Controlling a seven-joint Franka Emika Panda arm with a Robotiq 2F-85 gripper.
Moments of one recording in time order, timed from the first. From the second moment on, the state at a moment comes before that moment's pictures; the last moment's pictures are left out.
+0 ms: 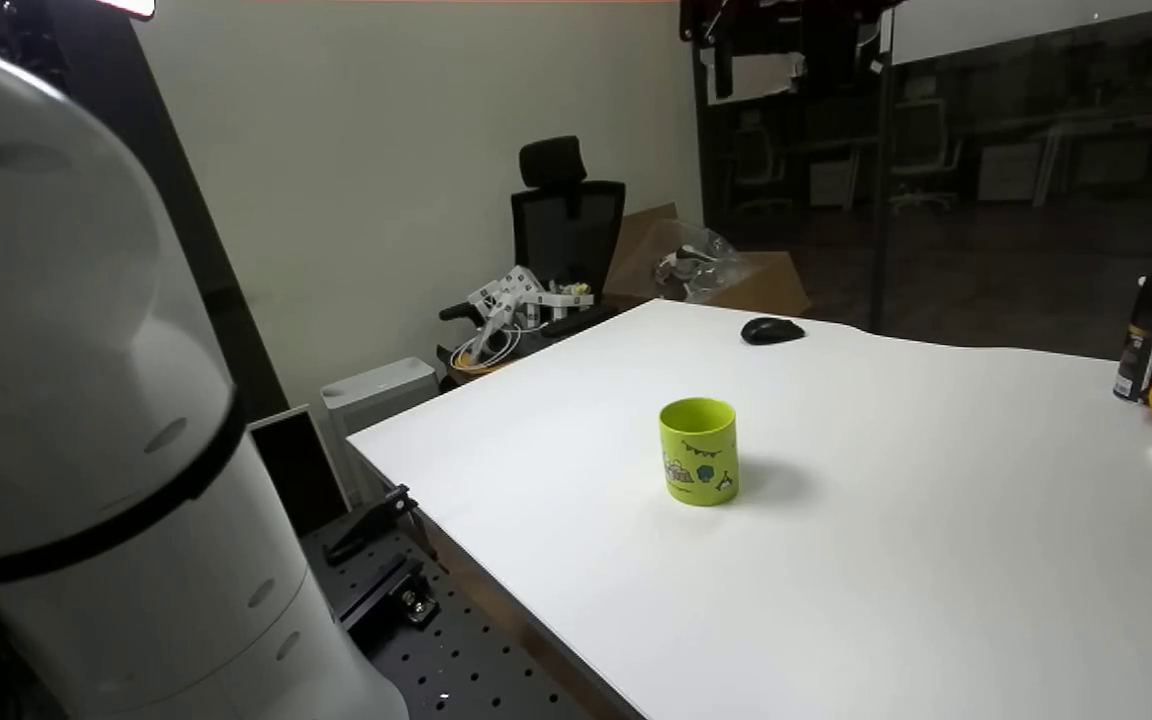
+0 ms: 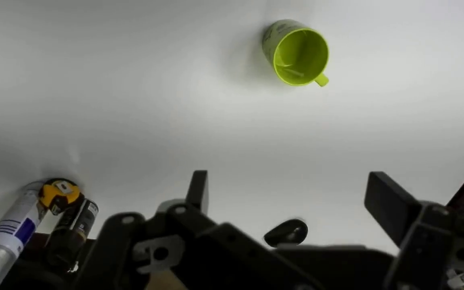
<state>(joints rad) 0.01 -0.39 -0.24 -2.33 0.08 2.11 -0.48</state>
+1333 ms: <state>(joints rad) 0.02 0.05 0.00 -2.40 -0.01 2.42 -0.32</state>
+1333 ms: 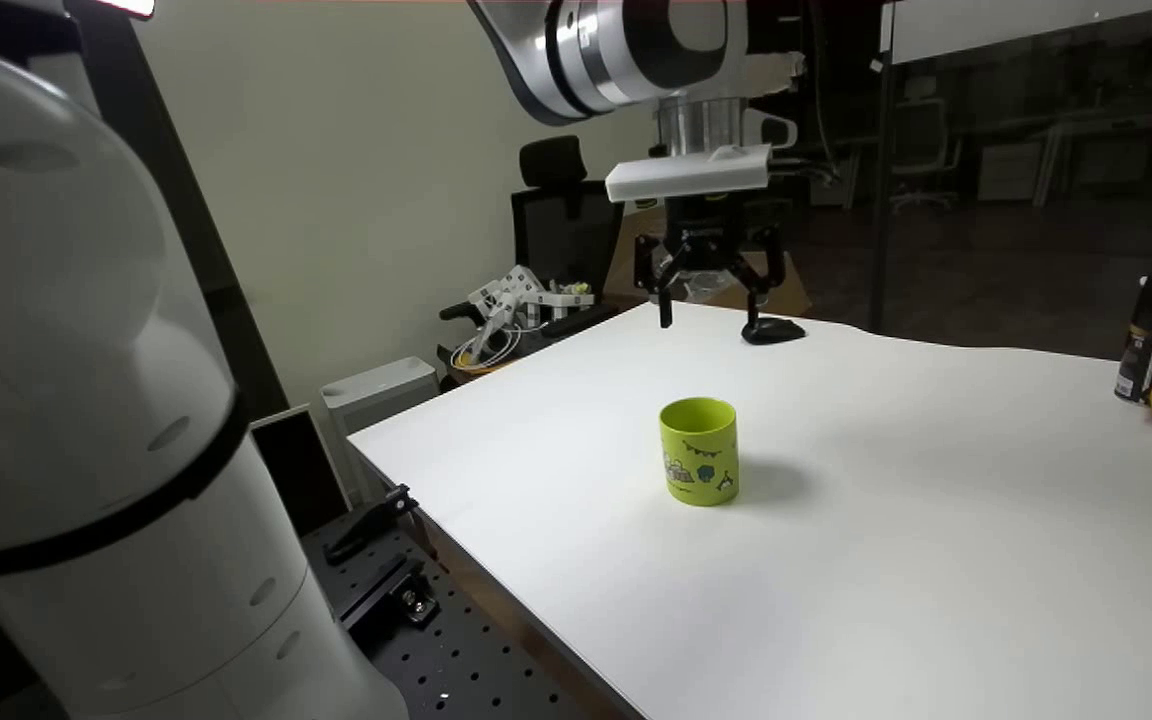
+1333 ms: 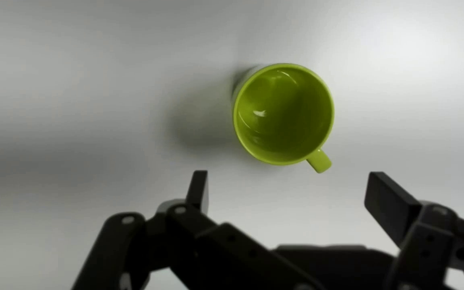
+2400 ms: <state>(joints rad) -0.02 0.06 -0.03 -2.49 -0.08 2.50 -0.31</state>
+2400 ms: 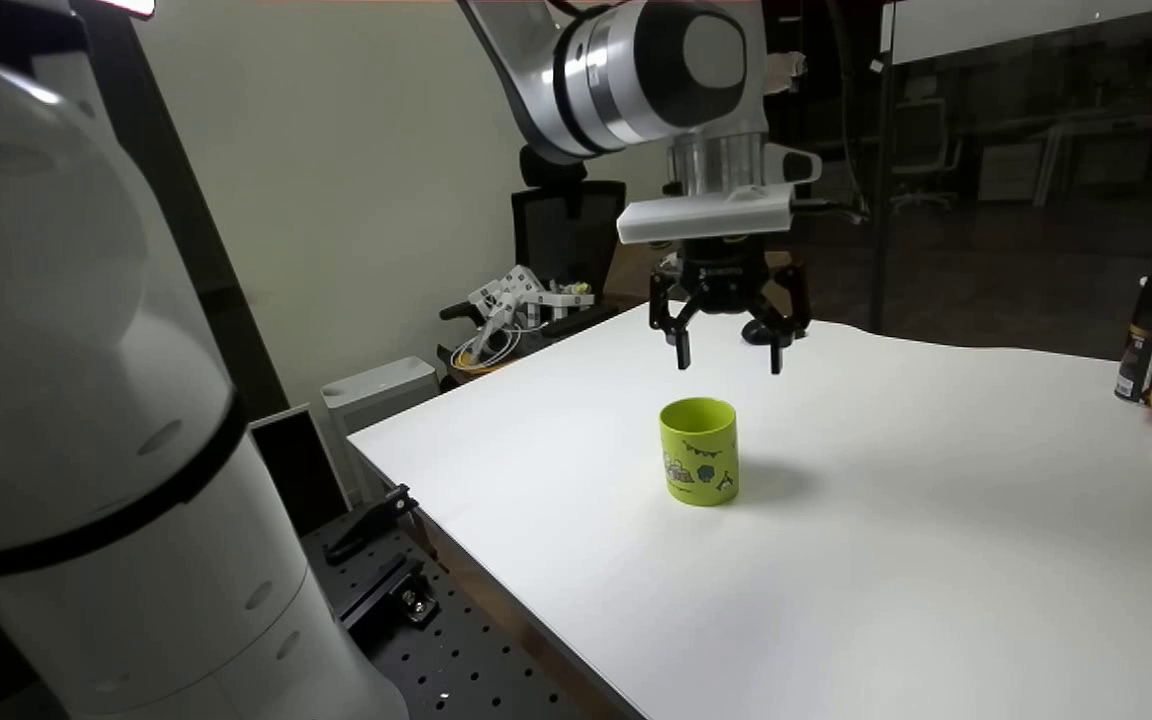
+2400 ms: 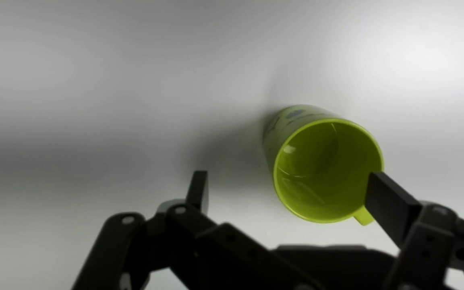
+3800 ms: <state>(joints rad) -0.04 0.30 -0.01 -2.43 -0.06 2.62 -0.30</state>
